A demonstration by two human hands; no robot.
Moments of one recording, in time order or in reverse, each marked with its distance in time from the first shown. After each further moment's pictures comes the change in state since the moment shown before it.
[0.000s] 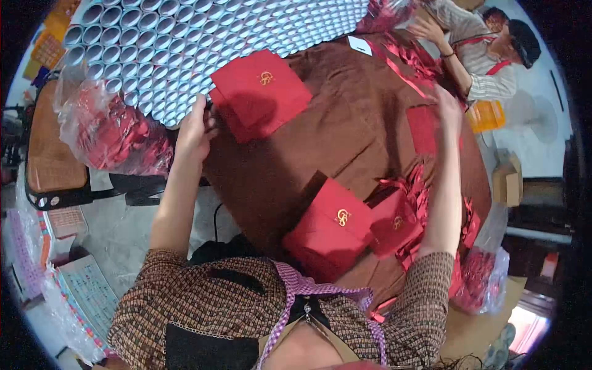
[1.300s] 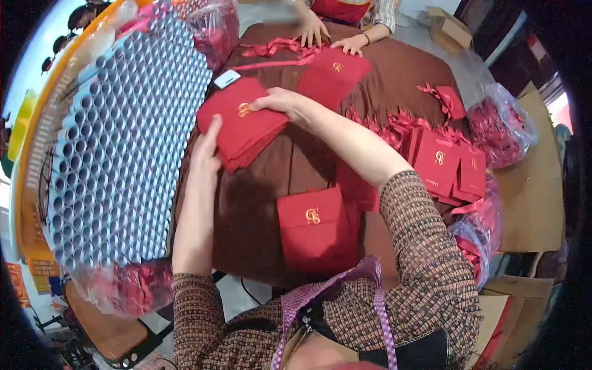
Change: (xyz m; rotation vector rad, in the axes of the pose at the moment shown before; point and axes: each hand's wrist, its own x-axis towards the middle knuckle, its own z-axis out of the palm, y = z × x) left_hand -0.010 0.004 0.236 0.296 -0.727 -0.105; right_hand -0.056 -0.050 0.096 0.935 -0.349 0.487
